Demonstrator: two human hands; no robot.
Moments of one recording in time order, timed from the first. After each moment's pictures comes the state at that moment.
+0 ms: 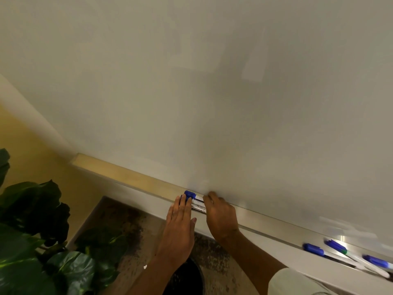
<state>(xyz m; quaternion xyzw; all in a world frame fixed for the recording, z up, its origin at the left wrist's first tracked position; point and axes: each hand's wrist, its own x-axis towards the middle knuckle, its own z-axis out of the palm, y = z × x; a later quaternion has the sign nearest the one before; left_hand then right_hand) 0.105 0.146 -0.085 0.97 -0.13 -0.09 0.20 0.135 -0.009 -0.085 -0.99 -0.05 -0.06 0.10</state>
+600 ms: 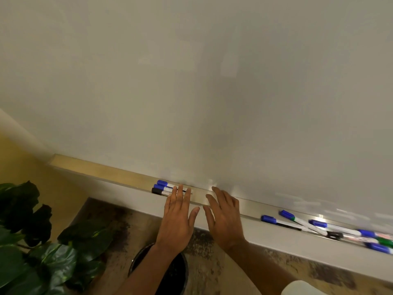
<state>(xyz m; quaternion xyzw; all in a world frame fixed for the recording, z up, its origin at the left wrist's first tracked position) 0.059 0.070 -0.049 0.97 -0.16 -0.07 0.19 0.028 -0.095 -0.053 -0.97 -0.01 -0.20 0.16</state>
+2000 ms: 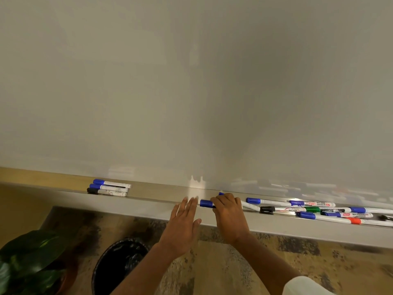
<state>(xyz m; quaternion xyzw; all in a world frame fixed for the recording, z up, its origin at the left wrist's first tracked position) -0.011 -0.120 -0.081 0.93 -0.27 -0.23 0.13 -0.048 -0.297 -0.095 -0.99 0.05 -0.05 0.10</state>
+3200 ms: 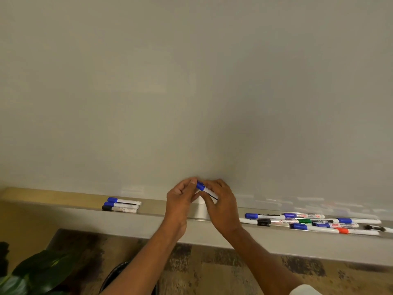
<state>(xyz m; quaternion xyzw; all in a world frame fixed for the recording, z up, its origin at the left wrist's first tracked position) 0.015 -0.144 0.077 0.63 0.06 -0.16 0.76 -0.025 -0.260 0.040 -0.85 0.09 -0.25 0.46</state>
